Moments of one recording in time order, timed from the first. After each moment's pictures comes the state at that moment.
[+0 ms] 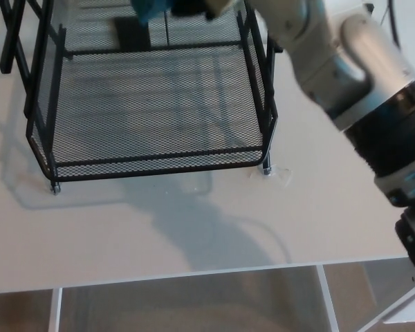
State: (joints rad) left_arm -0.05 0.53 0.05 1.30 0.08 -0.07 -0.18; right_arm -1.19 -0.18 0.53 0.47 -0.69 0.17 0.17
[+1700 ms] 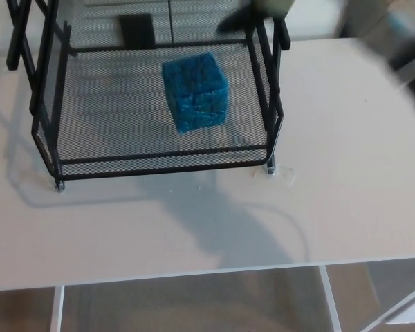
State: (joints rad) left_arm -0.02 0.53 0.01 1.31 0.11 -0.07 -0.17; right_arm -1.34 -0.43 0.48 0.42 -0.68 0.13 0.63
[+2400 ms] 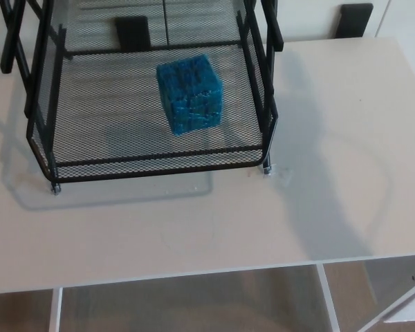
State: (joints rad) left_arm -0.02 0.52 0.02 1.31 0.11 -0.07 -0.17; right_arm -1.05 -0.94 -0.18 0.34 -0.53 0.13 0.69
